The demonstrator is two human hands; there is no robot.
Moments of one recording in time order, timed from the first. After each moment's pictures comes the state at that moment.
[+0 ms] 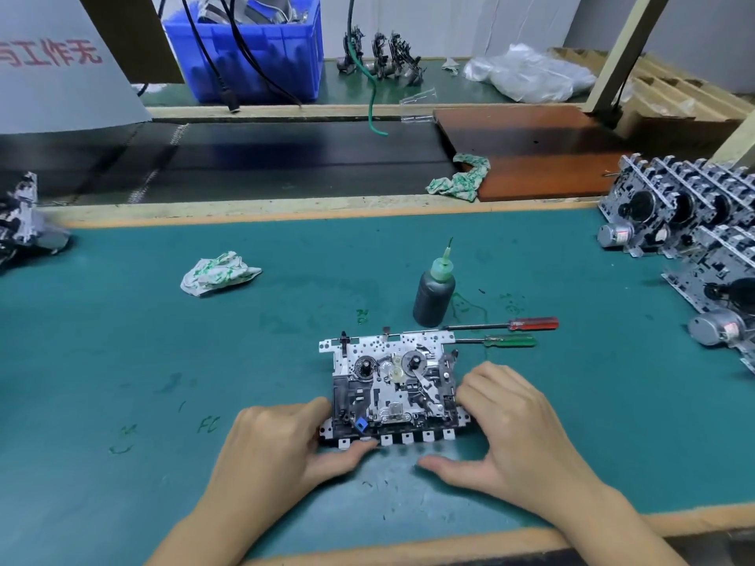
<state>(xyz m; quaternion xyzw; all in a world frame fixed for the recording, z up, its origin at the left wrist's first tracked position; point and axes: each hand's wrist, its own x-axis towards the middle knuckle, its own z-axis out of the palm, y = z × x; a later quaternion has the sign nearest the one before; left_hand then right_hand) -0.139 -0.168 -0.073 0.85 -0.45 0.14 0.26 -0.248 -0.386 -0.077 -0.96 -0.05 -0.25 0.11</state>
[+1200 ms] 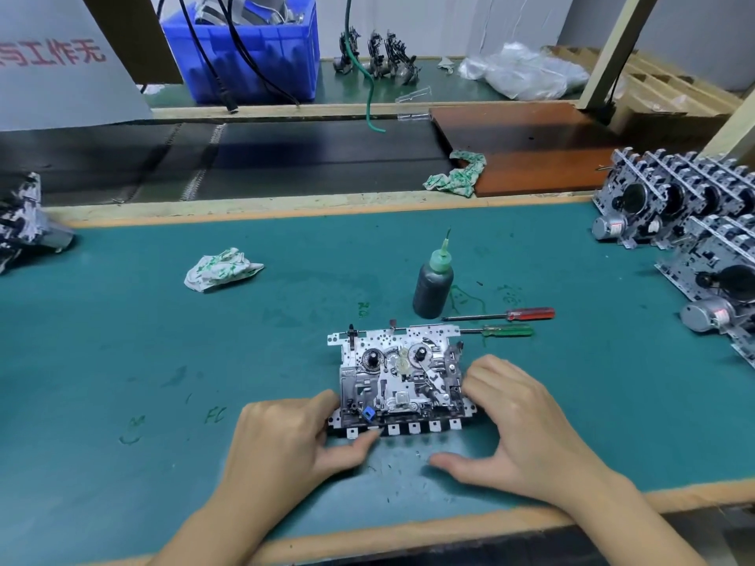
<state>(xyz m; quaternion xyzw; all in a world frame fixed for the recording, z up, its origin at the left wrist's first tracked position) -0.145 -0.168 -0.076 0.85 -0.44 0.15 0.24 -0.258 -0.386 -0.071 -0.97 -0.06 -0.20 0.16</state>
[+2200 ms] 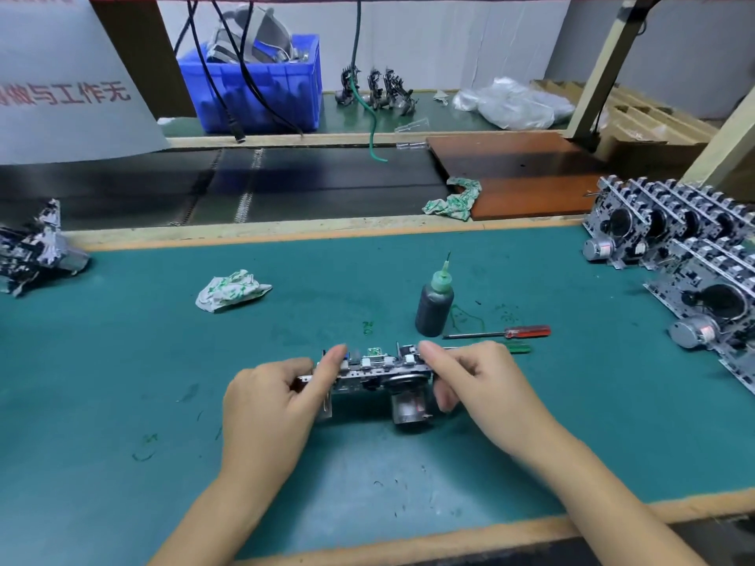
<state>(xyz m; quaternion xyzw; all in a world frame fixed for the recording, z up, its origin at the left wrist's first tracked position) -0.130 -0.177 -0.044 0.85 -0.24 0.07 0.46 -0.216 -0.364 -0.035 -0.86 0.12 -0.13 0.48</state>
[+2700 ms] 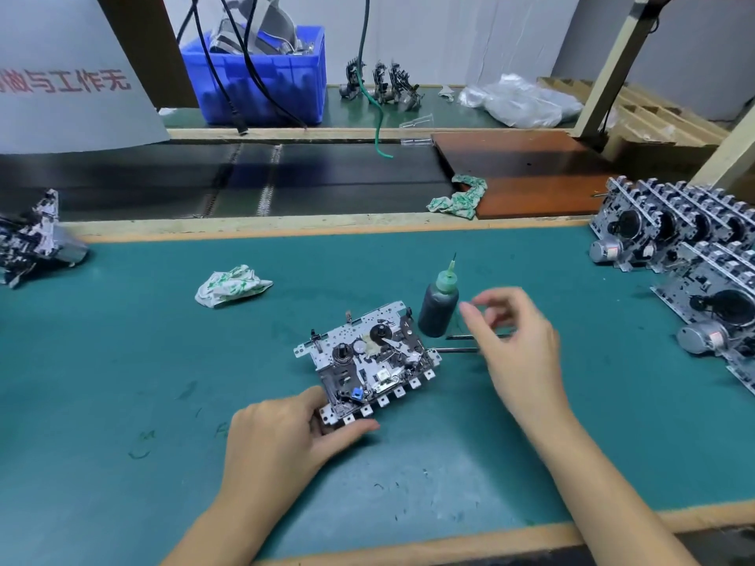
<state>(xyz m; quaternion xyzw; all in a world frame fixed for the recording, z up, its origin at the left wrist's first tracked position) -0.133 -0.166 -0.072 0.89 -0.34 0.13 0.27 -0.200 -0.390 -0.045 -0.80 0.25 -0.32 0.45</state>
